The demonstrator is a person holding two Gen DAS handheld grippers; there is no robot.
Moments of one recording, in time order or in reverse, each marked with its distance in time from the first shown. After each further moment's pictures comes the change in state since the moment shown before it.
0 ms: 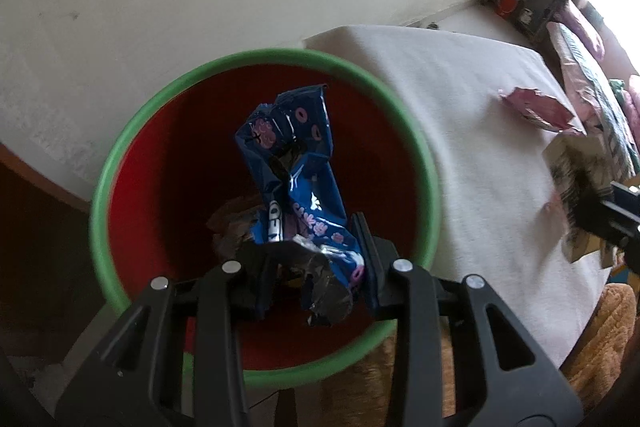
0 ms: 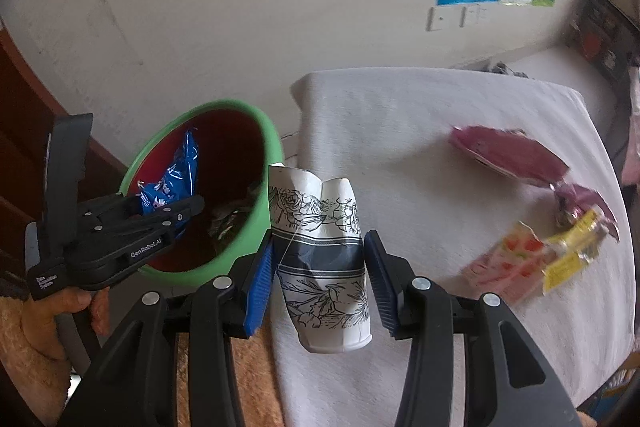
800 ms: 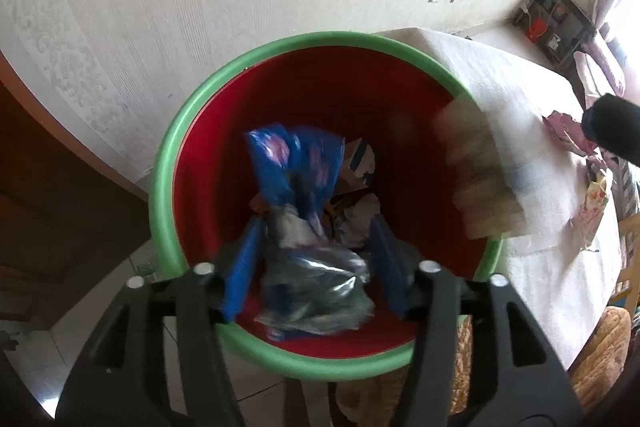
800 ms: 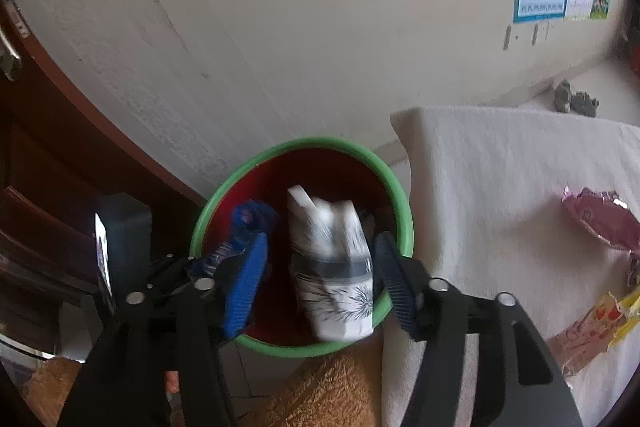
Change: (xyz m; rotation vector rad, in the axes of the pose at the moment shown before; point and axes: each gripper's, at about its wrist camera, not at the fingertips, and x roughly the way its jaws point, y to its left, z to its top) left arm -0.003 0.057 -0.015 -0.122 0.008 0.029; right arm 0.025 0.066 0.057 -0.031 -0.026 0.182
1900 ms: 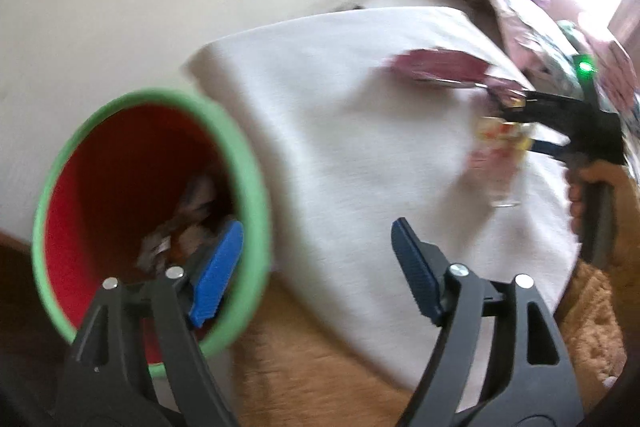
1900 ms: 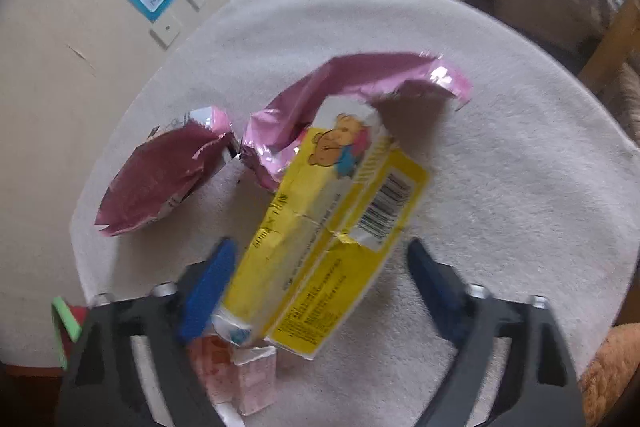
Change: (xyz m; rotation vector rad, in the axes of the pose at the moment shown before) left arm -0.012 -0.178 -0.006 0.372 0.003 -0.180; right arm -0.062 -0.332 -0.122 0.860 -0.027 -0.382
